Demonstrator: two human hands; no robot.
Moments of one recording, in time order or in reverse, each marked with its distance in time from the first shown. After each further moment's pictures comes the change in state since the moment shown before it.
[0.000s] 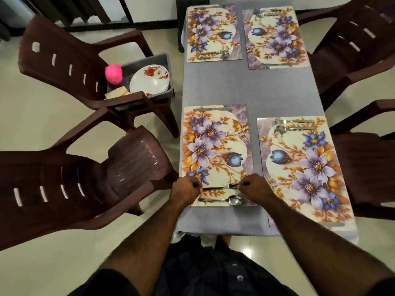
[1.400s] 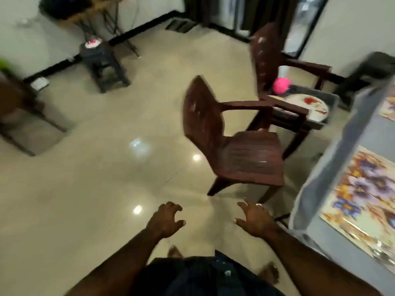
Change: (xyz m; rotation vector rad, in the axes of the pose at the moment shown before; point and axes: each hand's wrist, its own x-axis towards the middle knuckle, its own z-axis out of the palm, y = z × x) left_hand -0.418 -0.439 -0.009 -0.208 0.211 -0.486; right_hand -0.186 -0.239 0.359 -0.970 -0.382 -0.697
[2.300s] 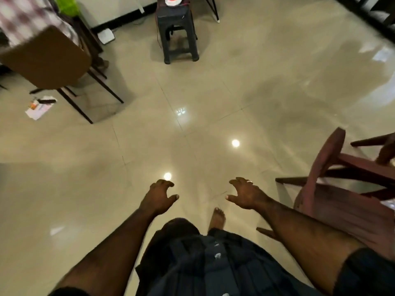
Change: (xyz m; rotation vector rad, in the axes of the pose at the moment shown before) left_hand 0.163 -0.310 -0.272 -0.251 0.171 -0.385; right_hand 0.395 -0.361 -0.162 -0.092 -0.259 -0.279
